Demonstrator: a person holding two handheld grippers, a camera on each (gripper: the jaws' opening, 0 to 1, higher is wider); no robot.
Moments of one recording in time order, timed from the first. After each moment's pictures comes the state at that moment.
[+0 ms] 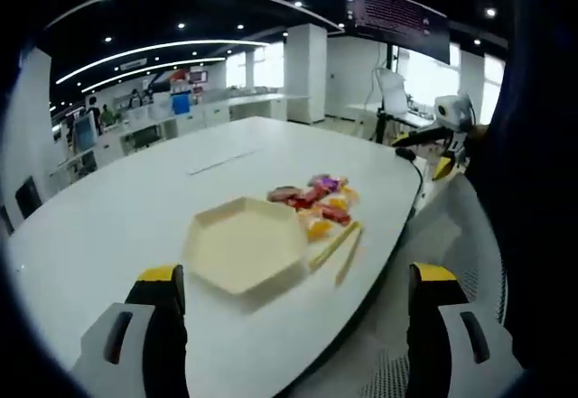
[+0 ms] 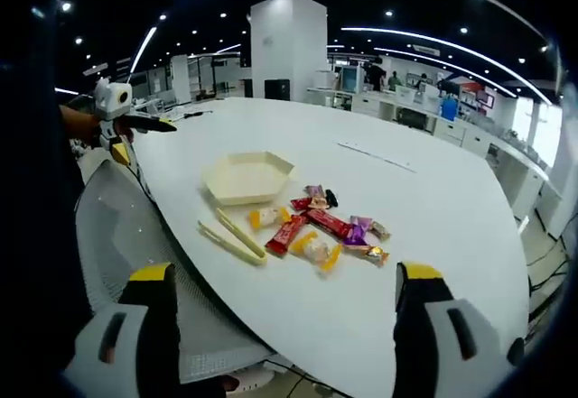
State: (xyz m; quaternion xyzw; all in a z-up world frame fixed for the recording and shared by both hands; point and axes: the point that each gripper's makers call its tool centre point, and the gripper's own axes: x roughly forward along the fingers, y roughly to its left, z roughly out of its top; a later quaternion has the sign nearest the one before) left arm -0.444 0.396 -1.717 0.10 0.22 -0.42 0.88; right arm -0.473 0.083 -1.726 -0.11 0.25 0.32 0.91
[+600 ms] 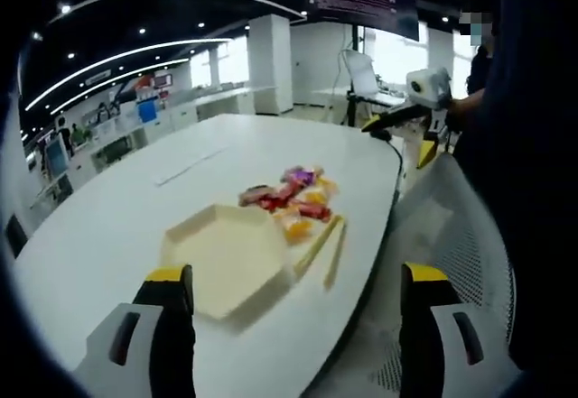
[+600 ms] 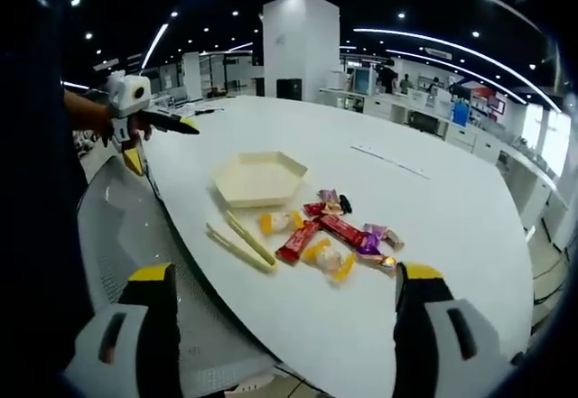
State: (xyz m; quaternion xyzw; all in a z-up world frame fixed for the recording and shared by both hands) left arm -0.441 0.357 -1.722 0.15 0.22 -0.48 0.83; right arm -0.470 0.101 -1.728 -0.12 0.25 0.35 0.90
